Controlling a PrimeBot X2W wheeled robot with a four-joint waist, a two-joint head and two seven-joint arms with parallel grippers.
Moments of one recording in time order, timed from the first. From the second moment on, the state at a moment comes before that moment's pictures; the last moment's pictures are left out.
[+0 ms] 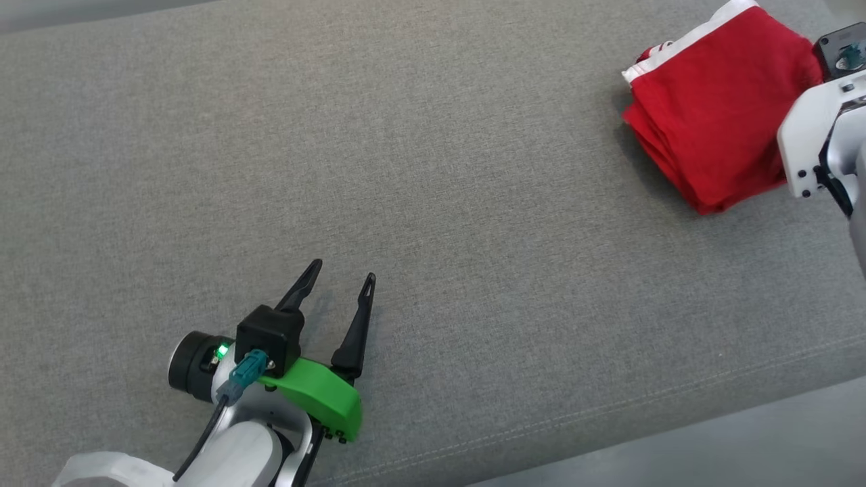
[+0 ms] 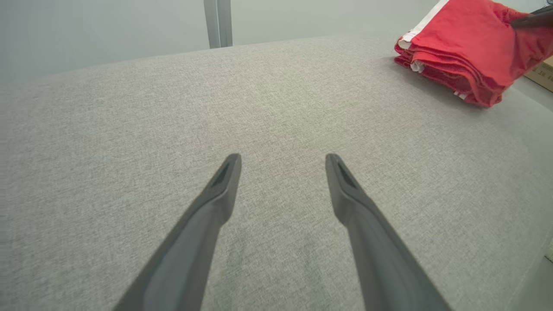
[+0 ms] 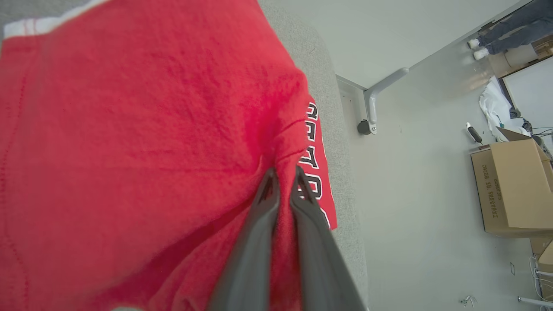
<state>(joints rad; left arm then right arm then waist) -0.33 0.39 -0.75 0.07 -0.55 0.25 -0.10 -1.11 -0.38 0.16 1.22 -0.15 0.13 0.13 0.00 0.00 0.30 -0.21</state>
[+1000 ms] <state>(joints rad) -0.37 0.40 -0.76 0.06 -0.52 0.28 -0.13 -0.90 -0.39 -0.28 1.10 -0.33 0.13 0.00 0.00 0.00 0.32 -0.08</state>
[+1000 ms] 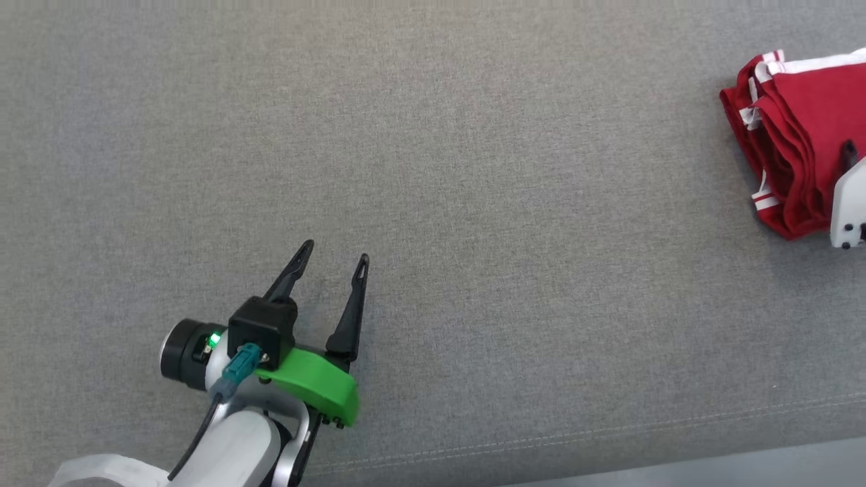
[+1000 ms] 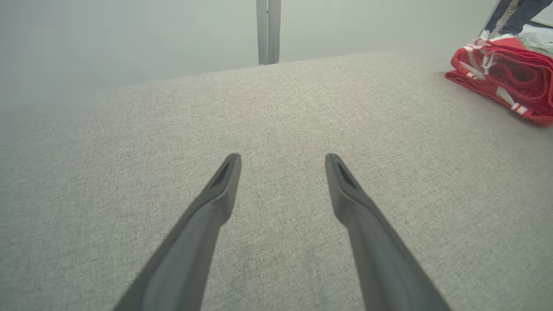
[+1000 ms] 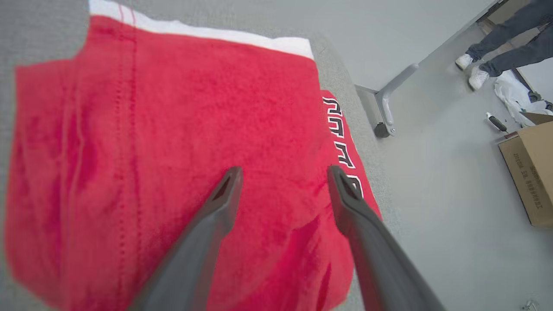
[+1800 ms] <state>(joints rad) -0.18 0.34 -0.48 0.16 -0.76 0.35 -0.25 -0.67 -0.10 -0.37 0.94 0.04 0.13 -0.25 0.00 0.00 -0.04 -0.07</state>
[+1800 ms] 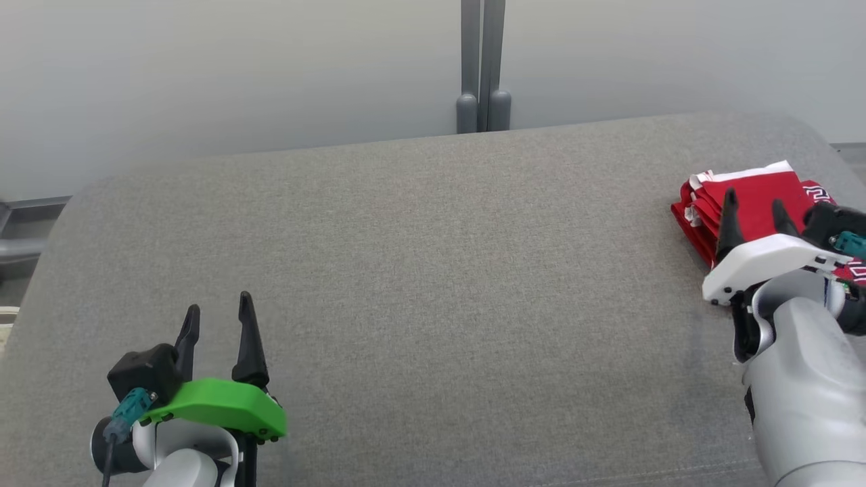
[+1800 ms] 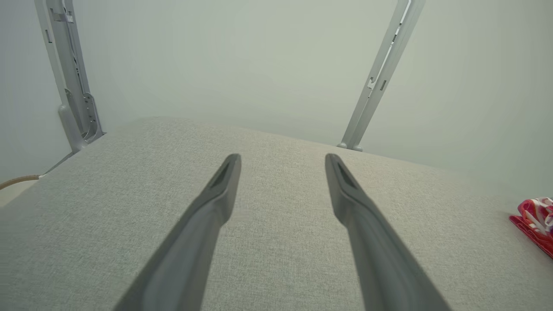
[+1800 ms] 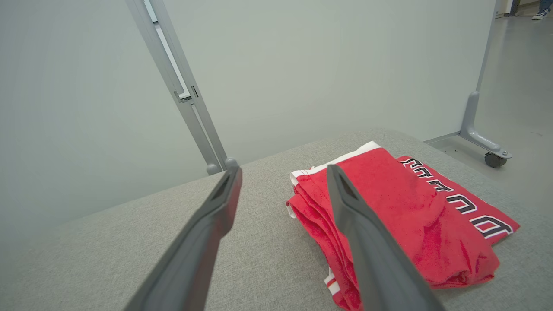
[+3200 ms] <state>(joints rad) 0.17 0.17 -0.11 0.16 -0.41 0.00 -0.26 0.04 -0.05 0.03 0.24 0.22 0.13 -0.24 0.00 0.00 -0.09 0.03</state>
